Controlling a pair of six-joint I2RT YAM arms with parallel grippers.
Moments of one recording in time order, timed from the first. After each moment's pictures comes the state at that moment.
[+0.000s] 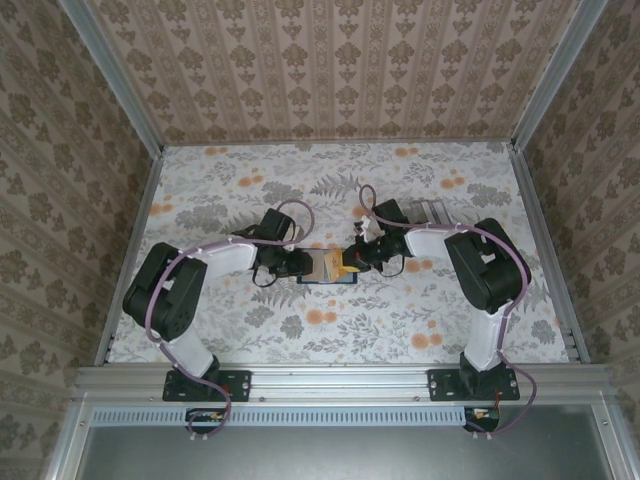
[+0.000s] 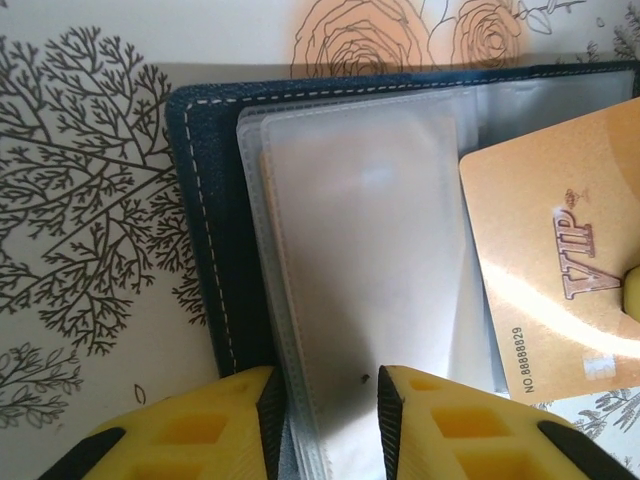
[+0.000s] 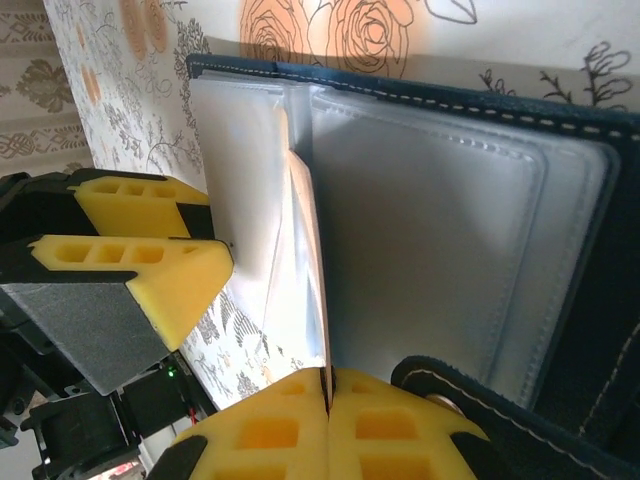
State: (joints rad) left arm -0.56 1.69 0.88 -0.32 0.36 -0.48; right arm 0.42 1.90 1.01 -0.15 -0.79 0.67
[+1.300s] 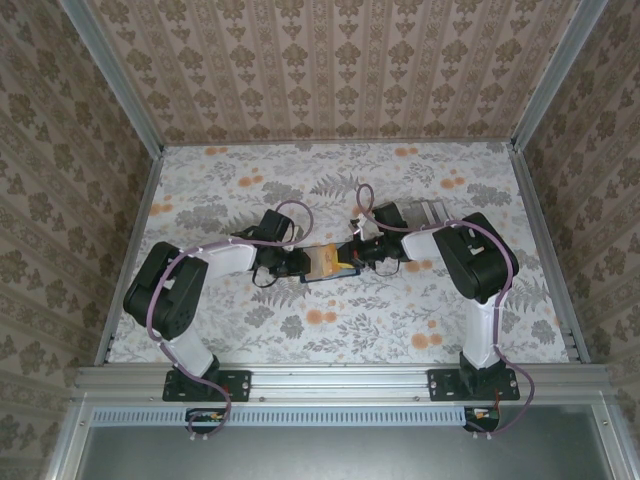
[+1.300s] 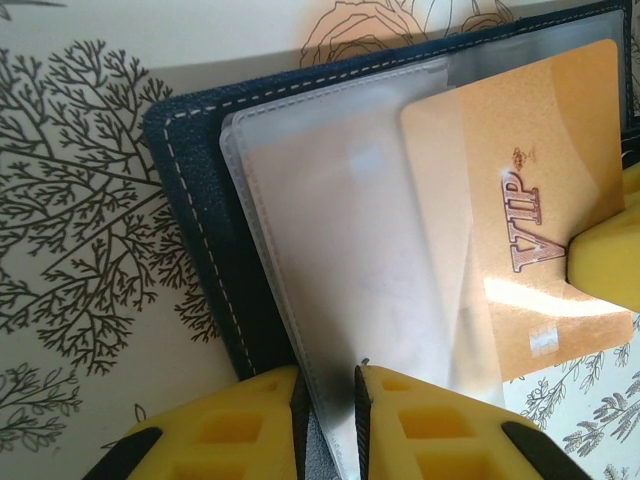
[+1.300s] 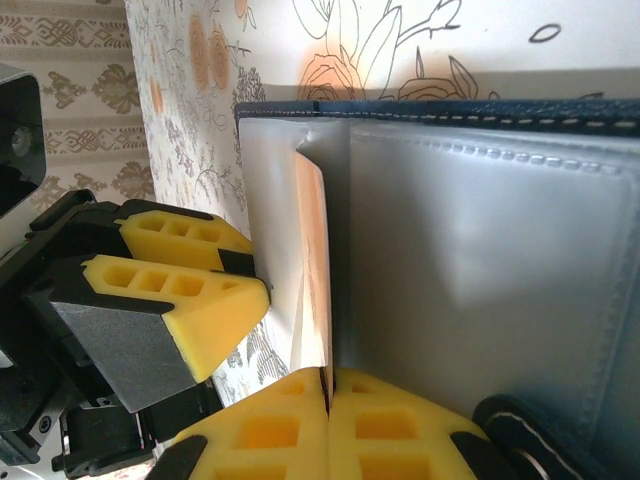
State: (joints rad) left arm -0.55 1.69 0.86 -0.27 0.37 -0.49; right arm 0.41 2.00 0.98 0.14 -0.89 0.72
